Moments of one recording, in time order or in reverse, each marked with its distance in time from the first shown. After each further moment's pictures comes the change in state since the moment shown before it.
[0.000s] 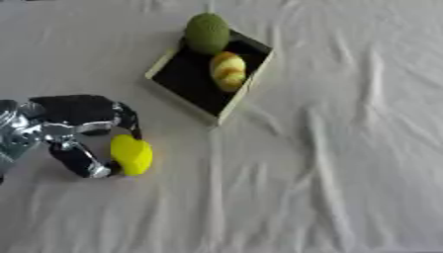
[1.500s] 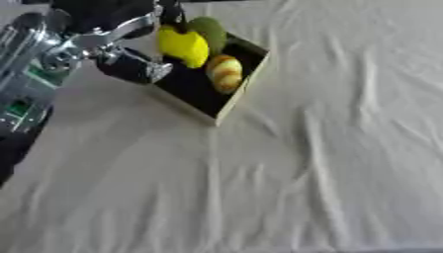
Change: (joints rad) left arm -0.295 -0.388 0.125 0.238 -0.249 -0.008 0.255; right arm 0.006 0.015 -0.014 0.000 -0.036 0.011 0.004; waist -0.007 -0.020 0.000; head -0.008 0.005
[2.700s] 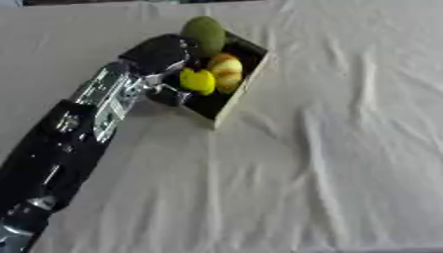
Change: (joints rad) left arm 0.019 -0.130 0.049 0.287 -0.277 -0.060 0.120; right arm 0.002 0.019 0.000 0.000 -0.024 0.002 0.019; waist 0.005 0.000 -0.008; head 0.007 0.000
